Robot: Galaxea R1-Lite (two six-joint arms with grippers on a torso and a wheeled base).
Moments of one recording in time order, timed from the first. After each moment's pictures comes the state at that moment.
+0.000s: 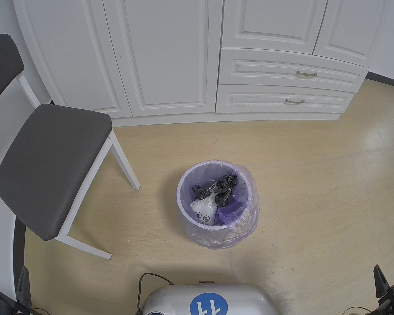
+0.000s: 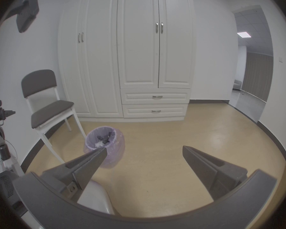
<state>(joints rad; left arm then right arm) 0.00 0.01 -0.02 -0.05 0.09 0.02 0.00 0.01 -0.02 0.01 0.00 -0.02</state>
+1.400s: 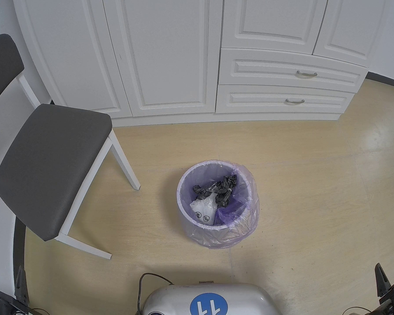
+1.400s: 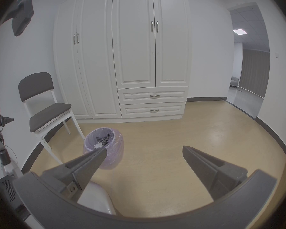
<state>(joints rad) 0.00 0.02 -0.04 0.03 0.22 0.01 0.00 0.02 -0.02 0.00 -0.01 0.01</state>
